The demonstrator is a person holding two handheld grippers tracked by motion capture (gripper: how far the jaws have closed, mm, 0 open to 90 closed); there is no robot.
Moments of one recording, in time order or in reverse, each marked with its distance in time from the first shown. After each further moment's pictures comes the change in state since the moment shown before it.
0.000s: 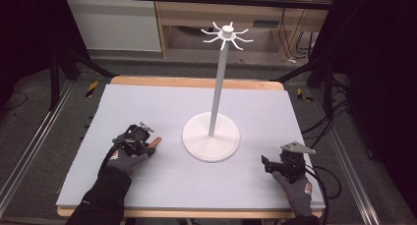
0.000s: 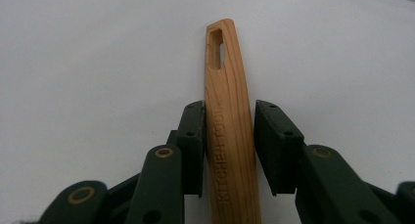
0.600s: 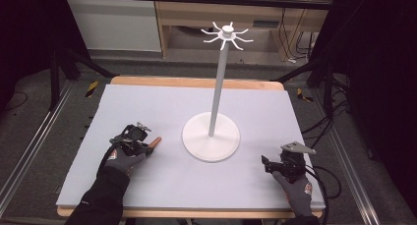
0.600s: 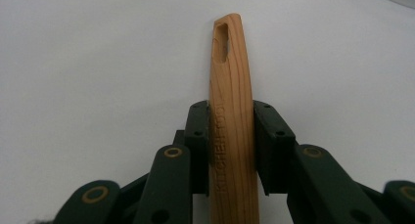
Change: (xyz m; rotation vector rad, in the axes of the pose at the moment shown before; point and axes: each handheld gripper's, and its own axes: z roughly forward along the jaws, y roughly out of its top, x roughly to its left) left arm 0.006 -0.005 -0.002 -0.022 -0.027 -0.051; right arm -0.001 0.000 0.000 0.001 0.000 0.000
